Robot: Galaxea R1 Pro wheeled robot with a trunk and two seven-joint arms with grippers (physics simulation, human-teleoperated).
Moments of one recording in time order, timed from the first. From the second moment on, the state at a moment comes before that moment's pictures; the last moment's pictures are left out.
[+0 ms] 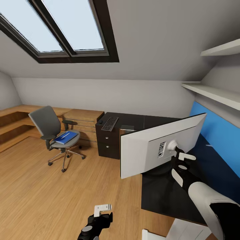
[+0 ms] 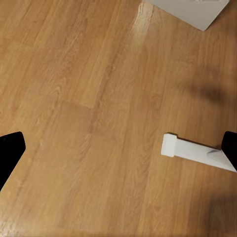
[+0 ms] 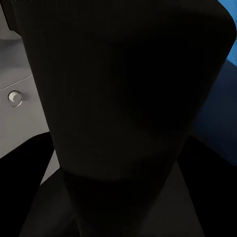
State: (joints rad) left arm -0.24 -0.04 -0.56 -0.94 0.57 0.22 0.40; right arm -0.92 -0.14 0.10 -0.26 -0.26 -0.13 -0.37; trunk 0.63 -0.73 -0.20
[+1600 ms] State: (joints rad) left arm -0.24 0.24 -0.57 -1.30 0.84 0.22 0.45; right arm -0.92 -0.14 0.09 -0.26 -0.26 -0.13 -0.37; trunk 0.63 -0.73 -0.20
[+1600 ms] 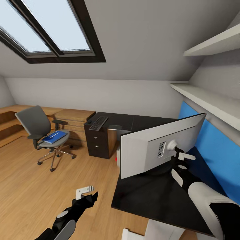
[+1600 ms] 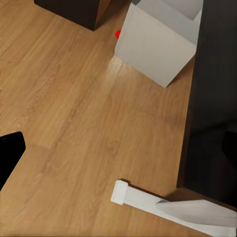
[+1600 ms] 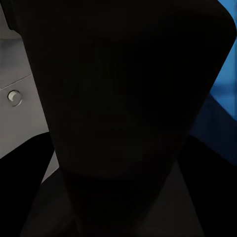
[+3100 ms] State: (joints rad) left arm -0.24 0.24 -0.57 -1.30 0.84 0.22 0.45; right arm -0.92 -0.13 0.10 -0.26 -0.27 -0.13 -0.37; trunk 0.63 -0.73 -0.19
